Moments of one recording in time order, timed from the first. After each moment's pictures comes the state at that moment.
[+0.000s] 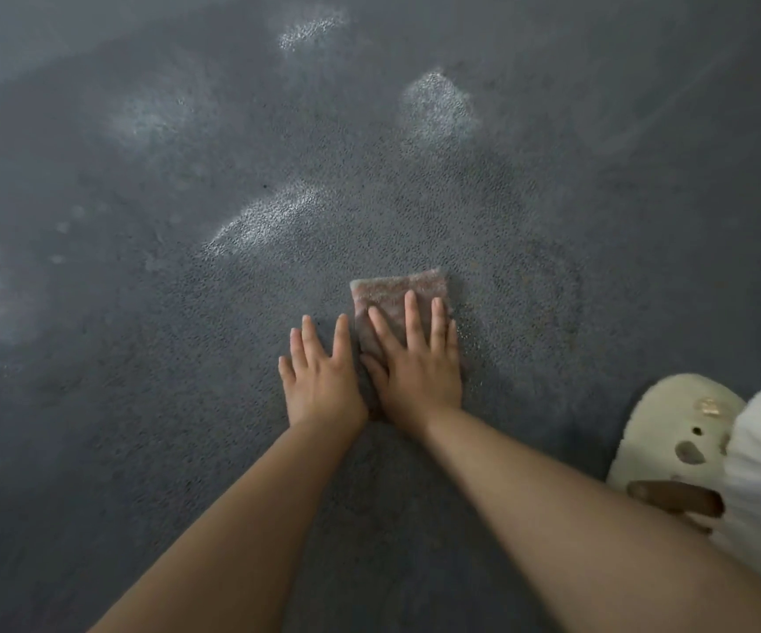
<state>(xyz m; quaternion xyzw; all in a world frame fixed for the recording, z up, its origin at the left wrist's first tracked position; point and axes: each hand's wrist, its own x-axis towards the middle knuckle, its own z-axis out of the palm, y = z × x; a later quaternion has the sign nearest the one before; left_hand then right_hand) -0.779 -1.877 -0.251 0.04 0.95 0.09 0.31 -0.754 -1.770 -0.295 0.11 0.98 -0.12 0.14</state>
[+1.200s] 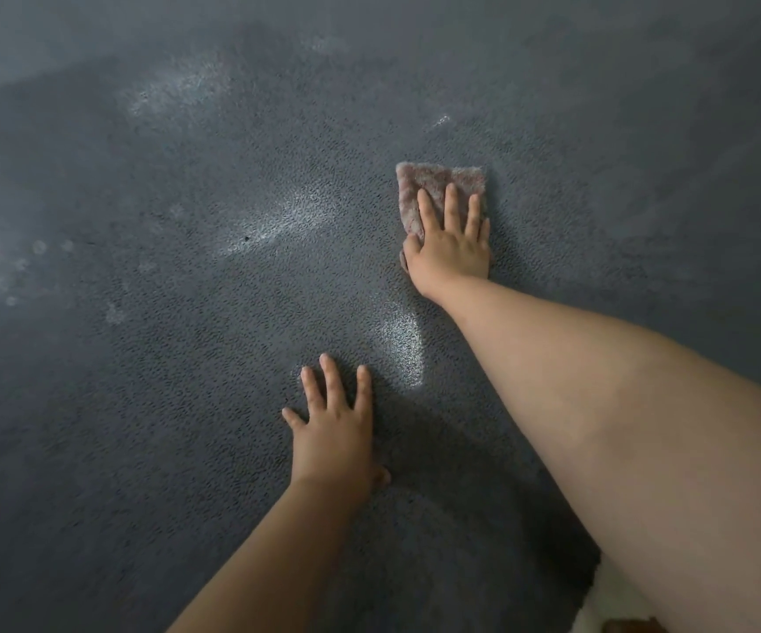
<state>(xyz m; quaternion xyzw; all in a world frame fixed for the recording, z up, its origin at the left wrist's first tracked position) -0.817 -1.824 -0.249 0.12 0.90 -0.01 0.42 -0.959 -1.662 -0.283 0.15 0.97 -0.06 0.18</state>
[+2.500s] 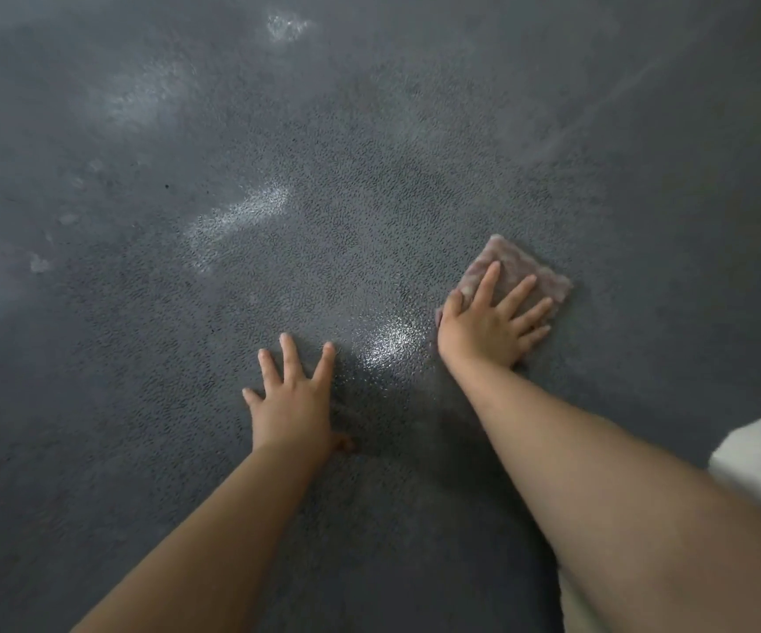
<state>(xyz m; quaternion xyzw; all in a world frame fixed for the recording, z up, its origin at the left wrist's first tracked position) -0.749 -1.797 -0.248 0.11 0.92 -0.02 0.37 -0.768 -1.604 -0.291 0.44 0.88 -0.10 0.16</state>
